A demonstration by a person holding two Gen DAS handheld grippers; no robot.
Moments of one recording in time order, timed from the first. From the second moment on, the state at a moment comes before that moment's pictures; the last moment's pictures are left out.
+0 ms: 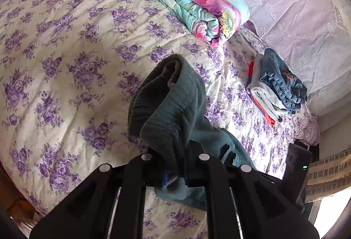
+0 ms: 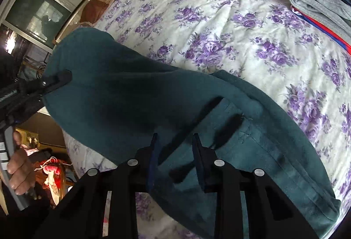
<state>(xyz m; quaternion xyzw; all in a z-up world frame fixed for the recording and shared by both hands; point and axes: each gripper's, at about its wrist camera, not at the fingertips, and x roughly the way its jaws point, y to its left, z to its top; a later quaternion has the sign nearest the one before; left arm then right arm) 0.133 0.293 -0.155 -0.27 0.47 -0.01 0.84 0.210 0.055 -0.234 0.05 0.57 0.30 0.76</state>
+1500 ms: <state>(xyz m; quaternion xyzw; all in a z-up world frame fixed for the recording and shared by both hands) 0.095 0.009 -0.161 -0.05 0.54 -0.28 0.79 0.046 -0.229 -0.195 0.20 0.53 0.10 0.82</state>
